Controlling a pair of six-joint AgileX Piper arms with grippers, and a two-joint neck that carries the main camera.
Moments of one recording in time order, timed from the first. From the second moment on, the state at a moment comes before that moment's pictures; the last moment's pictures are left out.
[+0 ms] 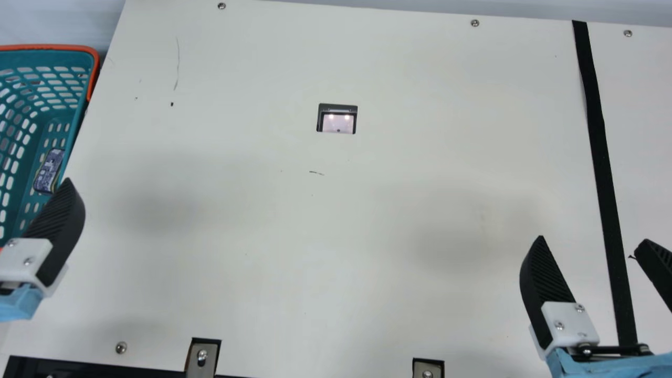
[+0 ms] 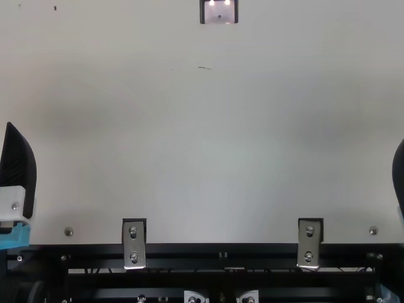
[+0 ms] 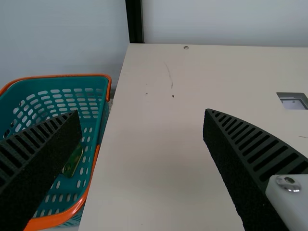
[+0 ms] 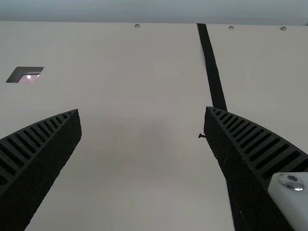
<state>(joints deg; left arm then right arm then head) -3.9 13.5 -20.2 4.9 38.2 -6.5 -4.0 13.5 -20.3 4.8 38.2 -6.5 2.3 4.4</state>
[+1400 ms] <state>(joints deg) -3.9 13.5 -20.2 4.9 38.2 -6.5 -4.0 13.5 -20.3 4.8 38.2 -6.5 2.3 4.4</state>
